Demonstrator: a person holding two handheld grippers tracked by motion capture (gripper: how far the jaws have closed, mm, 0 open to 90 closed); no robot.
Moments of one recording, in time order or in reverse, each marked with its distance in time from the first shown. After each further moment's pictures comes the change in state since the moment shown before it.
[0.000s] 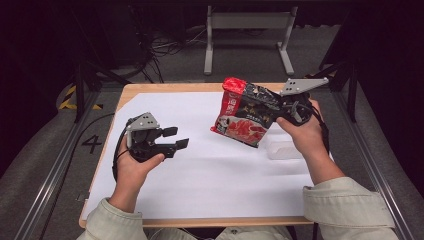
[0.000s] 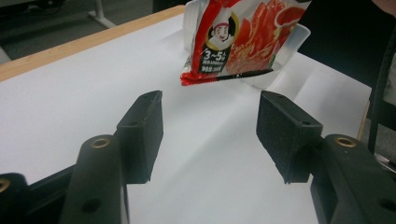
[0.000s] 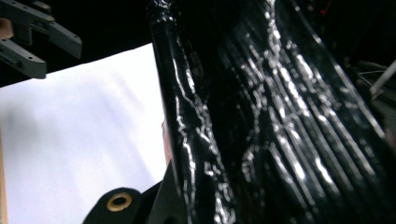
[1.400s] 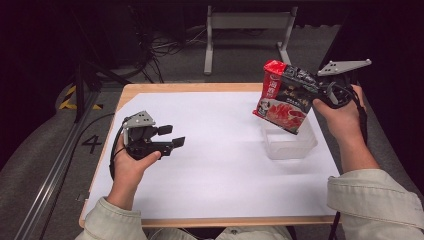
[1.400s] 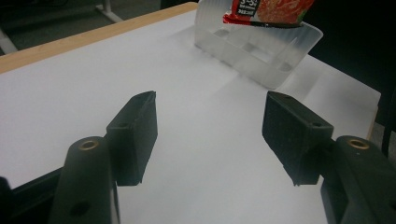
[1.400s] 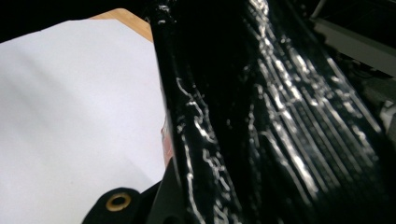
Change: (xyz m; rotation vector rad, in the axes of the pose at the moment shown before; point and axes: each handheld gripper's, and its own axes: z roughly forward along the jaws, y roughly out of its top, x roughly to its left) left arm 0.011 -0.003 -0.002 0.004 0.010 -0.046; right arm -0.064 -0.006 -0.060 0.104 -0.252 0.062
